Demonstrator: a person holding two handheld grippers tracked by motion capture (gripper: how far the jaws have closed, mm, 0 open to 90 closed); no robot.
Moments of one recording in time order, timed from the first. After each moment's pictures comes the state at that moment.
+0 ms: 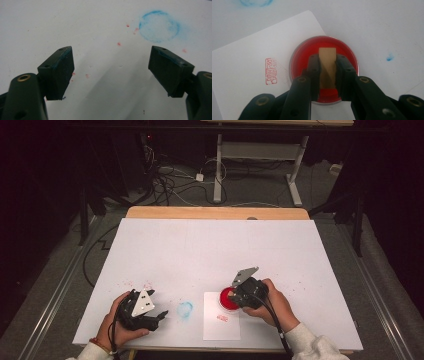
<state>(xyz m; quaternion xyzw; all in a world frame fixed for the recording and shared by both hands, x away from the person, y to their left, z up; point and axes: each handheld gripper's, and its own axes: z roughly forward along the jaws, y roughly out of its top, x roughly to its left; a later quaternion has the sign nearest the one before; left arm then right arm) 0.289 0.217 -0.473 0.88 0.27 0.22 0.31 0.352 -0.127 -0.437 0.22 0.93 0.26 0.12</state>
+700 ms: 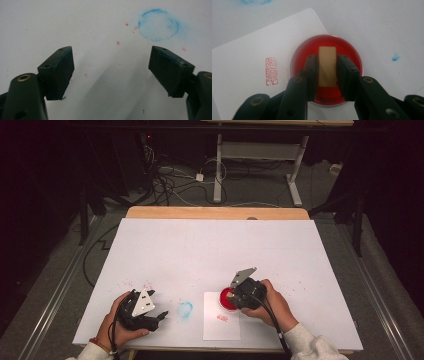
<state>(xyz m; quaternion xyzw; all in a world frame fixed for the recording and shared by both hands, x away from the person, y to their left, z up) 0.289 0.217 -0.474 0.89 0.26 0.22 0.31 0.353 -0.125 -0.440 0.22 0.93 0.26 0.11</state>
